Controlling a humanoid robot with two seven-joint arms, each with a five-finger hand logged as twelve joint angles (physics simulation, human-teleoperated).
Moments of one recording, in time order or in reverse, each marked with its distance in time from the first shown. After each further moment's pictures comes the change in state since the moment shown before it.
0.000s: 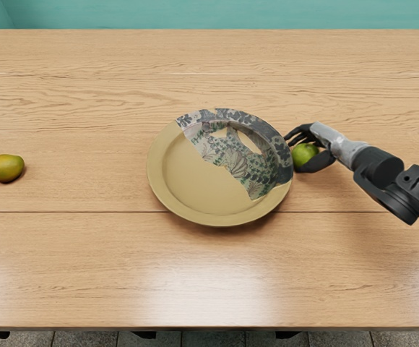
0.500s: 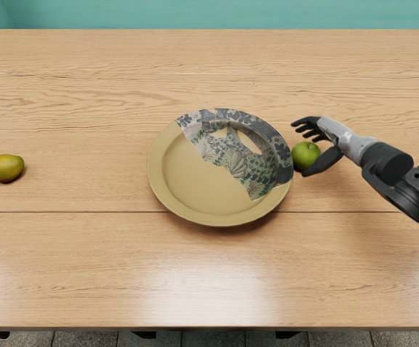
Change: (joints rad) left arm 0.000 0.000 0.000 0.000 0.000 0.000 0.000; right arm -0.002 -0.040 0.015 0.029 -0.001 -0.007 0.005
